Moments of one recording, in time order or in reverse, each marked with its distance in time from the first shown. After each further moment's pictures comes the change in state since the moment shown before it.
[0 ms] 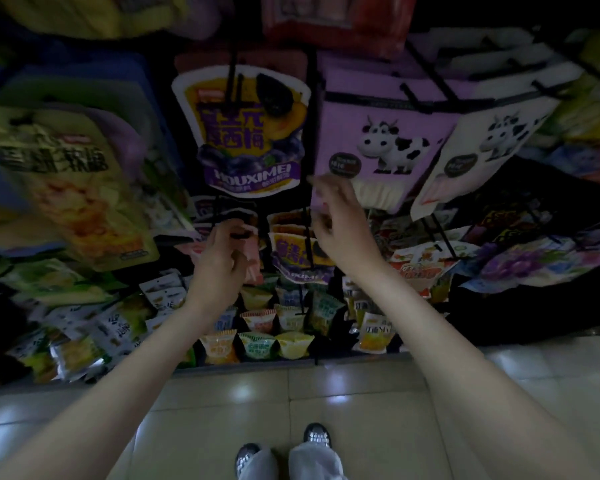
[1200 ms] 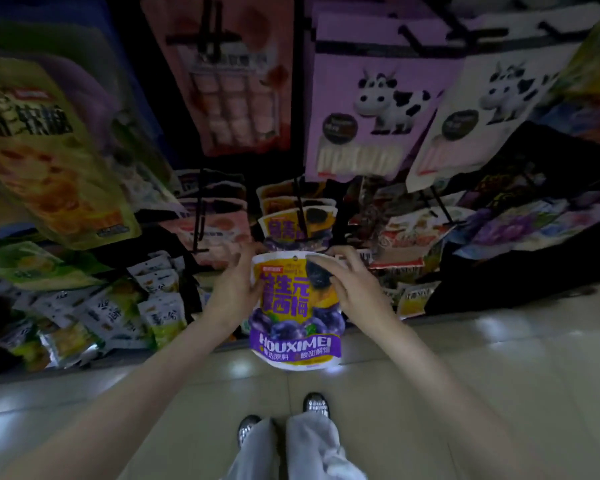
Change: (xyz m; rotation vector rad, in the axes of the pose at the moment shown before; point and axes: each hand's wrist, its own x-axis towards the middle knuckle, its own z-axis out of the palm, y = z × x) left_hand -0.046 -0.029 0.049 0.103 -0.317 -0.155; right_hand -0.122 0.057 0.034 -0.134 -0.256 0.133
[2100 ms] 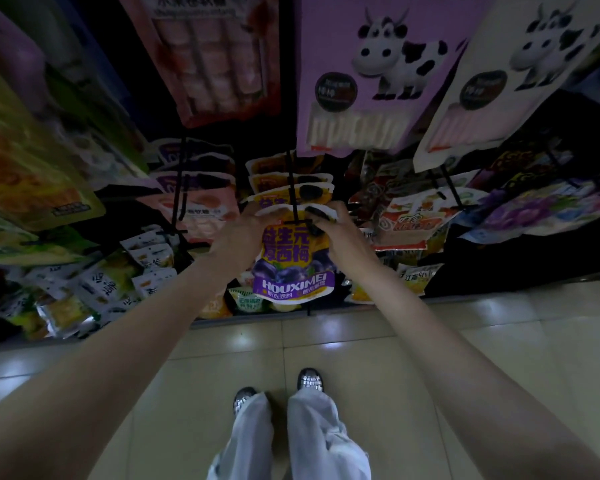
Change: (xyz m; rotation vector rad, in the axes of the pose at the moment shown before) left_hand 0.079 -0.007 0.025 0.609 -0.131 0.209; right_hand 0.061 0.050 0.012 0.026 -0.102 0.105
